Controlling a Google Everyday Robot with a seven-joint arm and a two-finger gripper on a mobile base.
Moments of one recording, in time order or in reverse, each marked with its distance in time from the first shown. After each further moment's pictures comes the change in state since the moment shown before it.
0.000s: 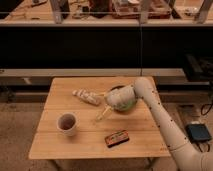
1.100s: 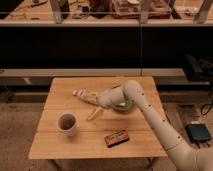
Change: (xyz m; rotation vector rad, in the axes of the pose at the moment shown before) arm 0.004 0.013 0.074 -0.071 -0.037 -0.121
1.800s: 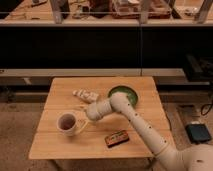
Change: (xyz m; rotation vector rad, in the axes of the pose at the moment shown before) arm -0.027 -0.028 0.059 0.082 0.055 -0.009
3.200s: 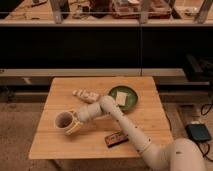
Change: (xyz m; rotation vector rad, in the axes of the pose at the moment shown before) arm 0.003 0.013 0.065 0.076 0.147 -0.013
